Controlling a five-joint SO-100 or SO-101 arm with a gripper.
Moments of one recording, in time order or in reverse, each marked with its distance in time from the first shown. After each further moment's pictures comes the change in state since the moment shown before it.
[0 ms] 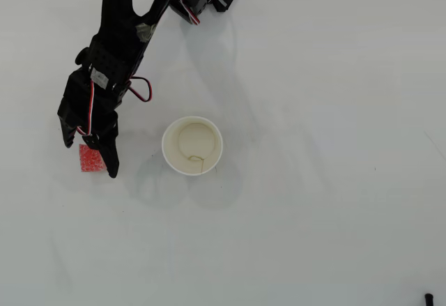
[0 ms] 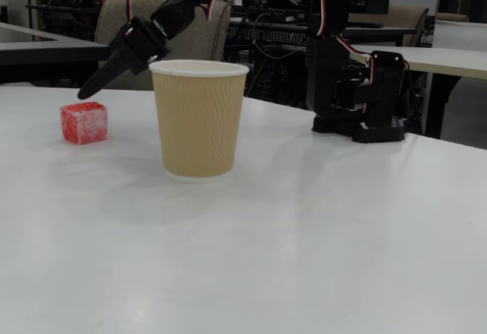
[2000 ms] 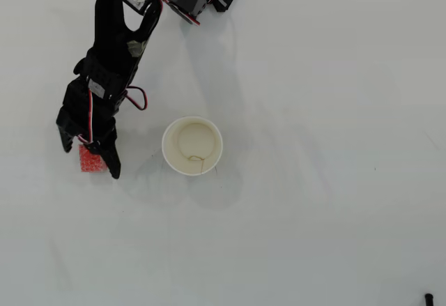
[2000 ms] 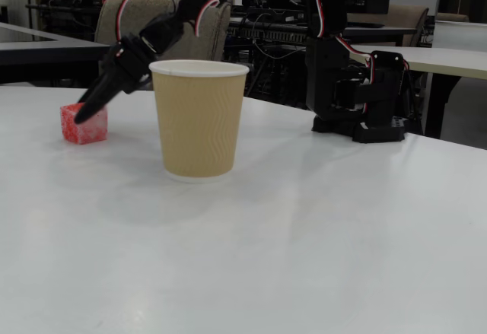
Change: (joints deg) arm 0.0 -9.8 -6.2 -4.1 -6.9
